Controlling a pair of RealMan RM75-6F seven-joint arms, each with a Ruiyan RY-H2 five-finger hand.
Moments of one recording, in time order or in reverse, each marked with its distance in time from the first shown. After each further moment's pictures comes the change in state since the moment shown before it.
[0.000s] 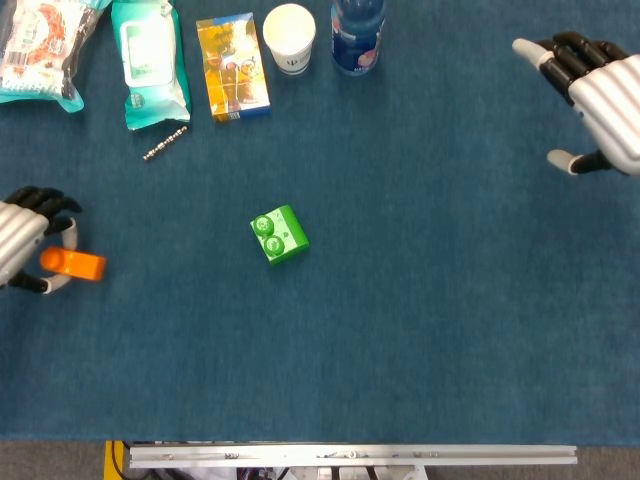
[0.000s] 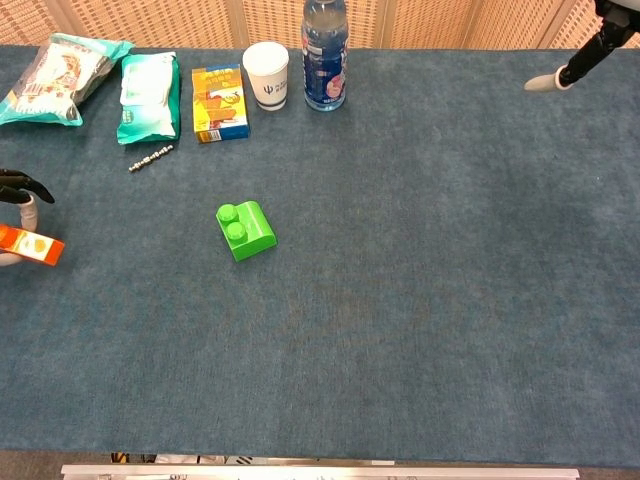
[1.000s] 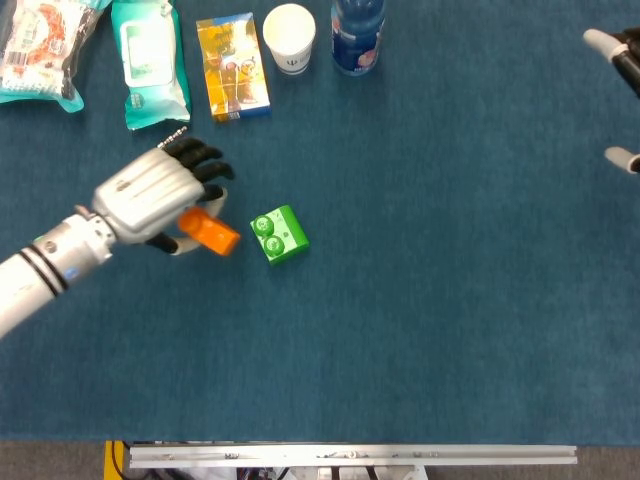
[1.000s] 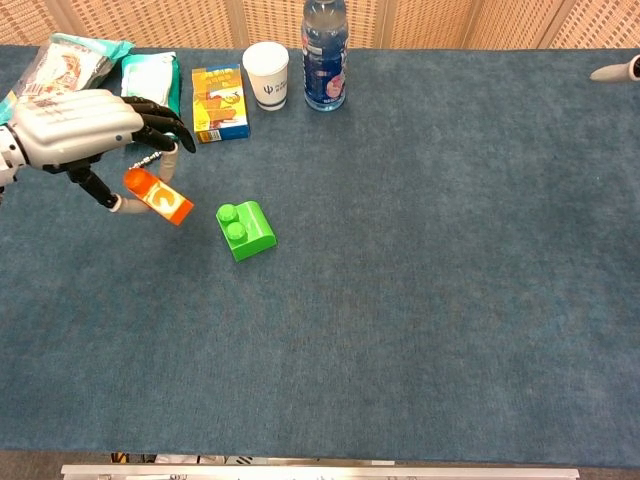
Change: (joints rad) left arm -0.309 0.086 -0.154 -0.449 0.025 -0.200 0.301; right arm -0.105 0.081 -0.019 0.064 -0.102 0.048 0.191
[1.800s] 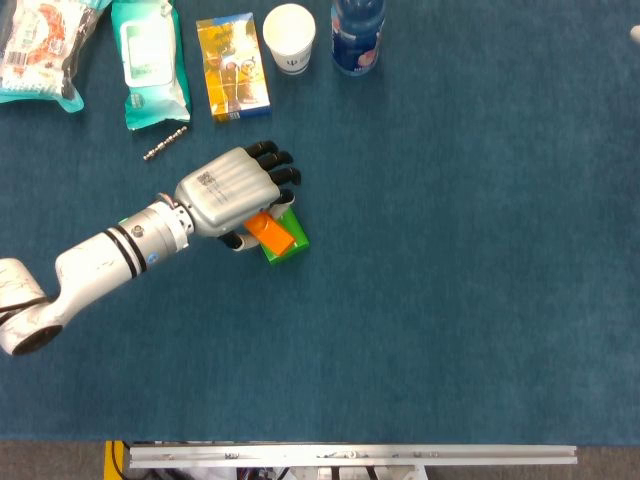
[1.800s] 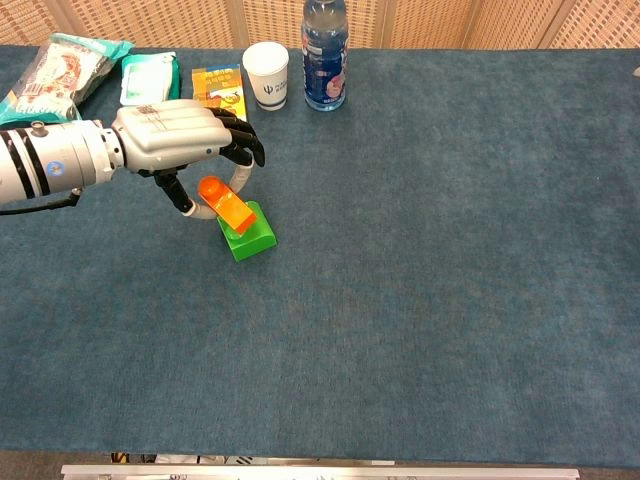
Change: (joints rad) left arm -0.145 -0.125 -0.061 -0.003 -0.096 -0.184 0.147; right arm -0.060 0.023 -0.006 0.072 -0.061 0.020 0.129
